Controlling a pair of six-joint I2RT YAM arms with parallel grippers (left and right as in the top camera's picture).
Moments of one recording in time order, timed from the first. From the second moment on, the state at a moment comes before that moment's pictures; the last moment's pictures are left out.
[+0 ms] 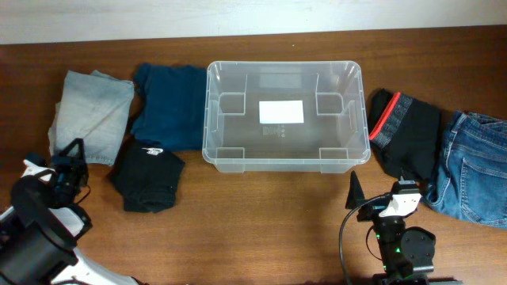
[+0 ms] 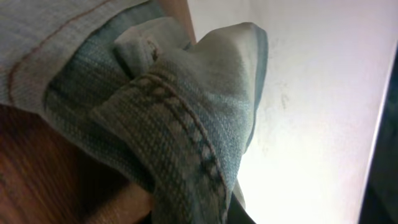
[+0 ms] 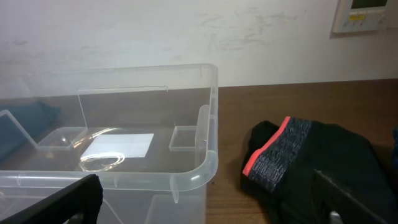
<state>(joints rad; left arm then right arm) 0.74 1.97 0.61 1.07 0.78 -1.12 0.03 0.01 0.01 -0.07 -0.01 0.07</state>
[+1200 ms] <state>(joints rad) 0.40 1.55 0.87 1.11 0.78 -1.35 0.03 0.01 0.01 -0.07 -0.01 0.07</state>
